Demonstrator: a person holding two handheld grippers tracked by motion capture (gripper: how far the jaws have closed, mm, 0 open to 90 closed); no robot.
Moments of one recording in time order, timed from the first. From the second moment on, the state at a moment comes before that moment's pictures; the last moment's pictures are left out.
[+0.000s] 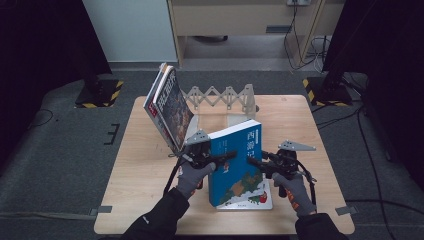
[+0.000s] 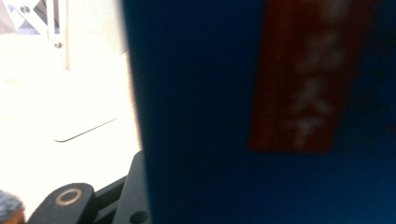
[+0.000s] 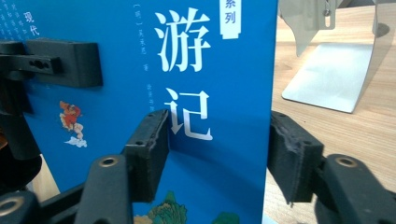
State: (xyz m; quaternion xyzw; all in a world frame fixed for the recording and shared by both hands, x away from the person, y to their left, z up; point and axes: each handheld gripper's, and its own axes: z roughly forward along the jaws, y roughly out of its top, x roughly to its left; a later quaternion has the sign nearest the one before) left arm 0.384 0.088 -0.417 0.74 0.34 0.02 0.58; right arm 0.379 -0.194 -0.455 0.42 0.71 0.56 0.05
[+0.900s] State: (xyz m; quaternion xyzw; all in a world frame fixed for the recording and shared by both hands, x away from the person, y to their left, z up) left arm 0.386 0.148 -0.363 0.71 0.37 0.07 0.59; right arm 0.395 -0.248 -0.504 0.51 0.77 0.33 0.20
